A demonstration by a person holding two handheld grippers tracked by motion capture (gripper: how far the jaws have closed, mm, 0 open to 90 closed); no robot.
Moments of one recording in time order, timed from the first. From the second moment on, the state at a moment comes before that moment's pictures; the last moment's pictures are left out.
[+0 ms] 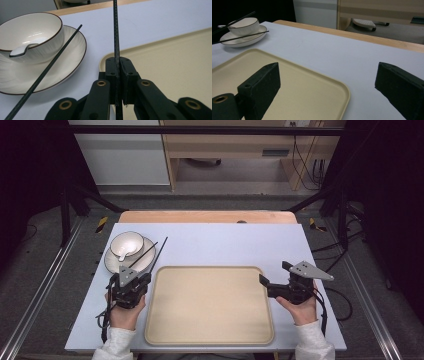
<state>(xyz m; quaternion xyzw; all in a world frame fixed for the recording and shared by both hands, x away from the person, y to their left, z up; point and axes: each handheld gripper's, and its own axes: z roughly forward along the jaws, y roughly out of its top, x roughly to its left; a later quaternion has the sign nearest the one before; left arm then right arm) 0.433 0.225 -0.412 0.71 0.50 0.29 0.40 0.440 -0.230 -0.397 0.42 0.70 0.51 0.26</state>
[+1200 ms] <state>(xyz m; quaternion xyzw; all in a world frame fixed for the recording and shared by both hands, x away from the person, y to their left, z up) 0.379 0.195 -0.478 0.63 0.60 0.26 0.41 0.440 -0.226 -0.397 0.42 0.71 0.51 0.26</state>
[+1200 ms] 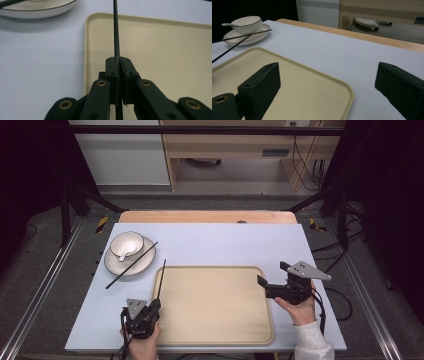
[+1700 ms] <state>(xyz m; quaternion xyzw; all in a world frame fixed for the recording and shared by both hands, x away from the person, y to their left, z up) 0.382 0.190 -0.482 0.65 0.61 0.26 0.38 0.440 -0.225 -0.398 0.42 0.71 0.50 0.26</state>
